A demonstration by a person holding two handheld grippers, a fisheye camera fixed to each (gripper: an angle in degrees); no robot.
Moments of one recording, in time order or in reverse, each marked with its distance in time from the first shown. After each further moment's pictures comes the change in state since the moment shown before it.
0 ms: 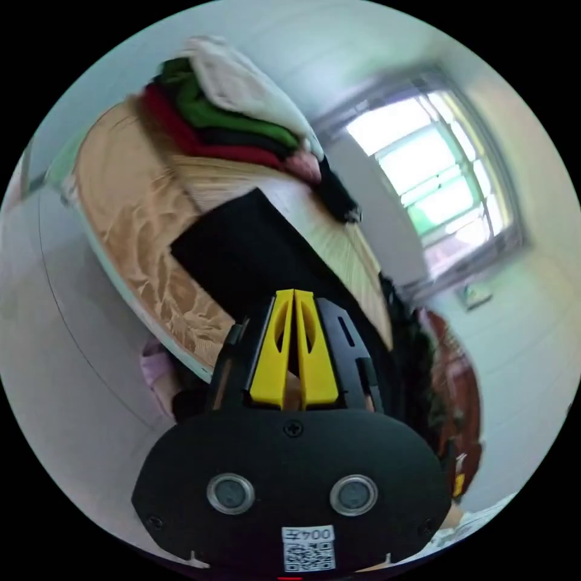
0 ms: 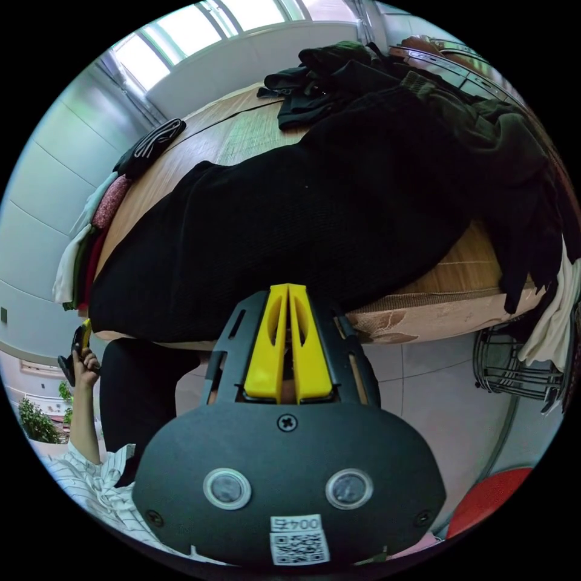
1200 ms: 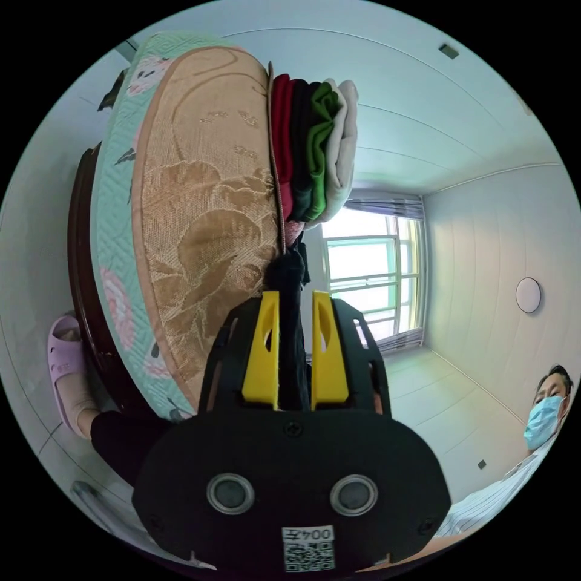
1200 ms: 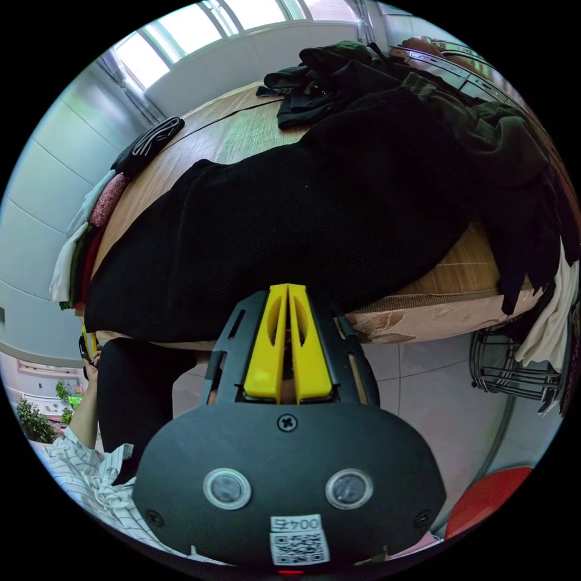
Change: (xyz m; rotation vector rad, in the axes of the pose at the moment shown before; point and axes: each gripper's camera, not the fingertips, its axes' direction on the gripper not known) left arm -0.228 -0.048 -0.018 0.268 0.529 -0.358; right arm 0.019 0.031 0.034 -0.004 0.017 -0.003
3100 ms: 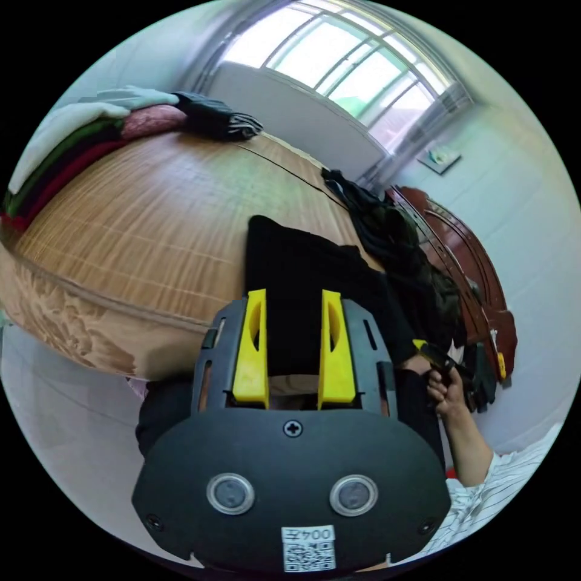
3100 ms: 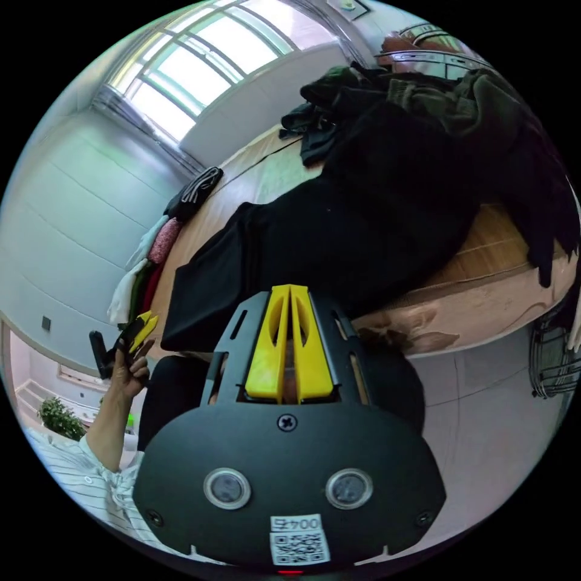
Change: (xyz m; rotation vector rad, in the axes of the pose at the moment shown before) left arm 0.031 0.319 0.123 -0.758 -0.484 0.717; right arm 0.049 0.100 0.001 0.191 -0.311 0.055
